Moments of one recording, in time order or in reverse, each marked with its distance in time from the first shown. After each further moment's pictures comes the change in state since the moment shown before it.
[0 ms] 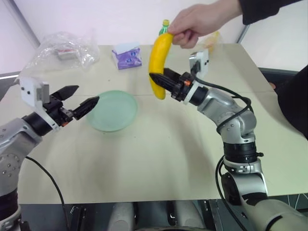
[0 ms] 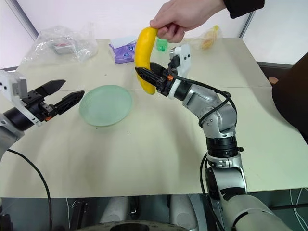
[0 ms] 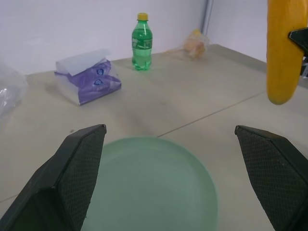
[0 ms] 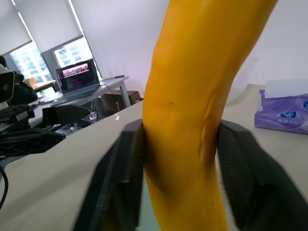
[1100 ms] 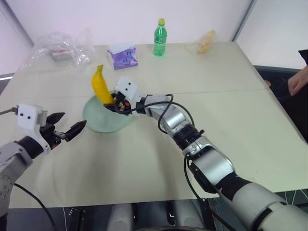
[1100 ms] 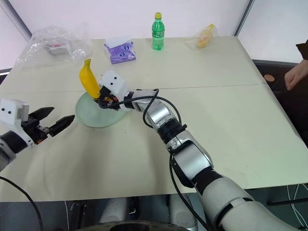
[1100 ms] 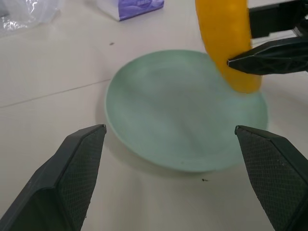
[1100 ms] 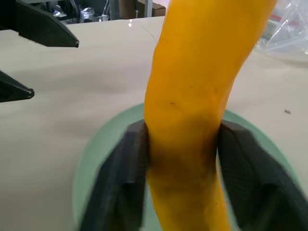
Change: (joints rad) left arm 0.267 0.001 0.071 -0.037 0.116 0.030 0.037; right arm -0.324 0.325 0.363 0.840 -0.527 -0.532 0.106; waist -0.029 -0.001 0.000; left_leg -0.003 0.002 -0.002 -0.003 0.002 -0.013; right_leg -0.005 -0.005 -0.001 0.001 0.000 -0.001
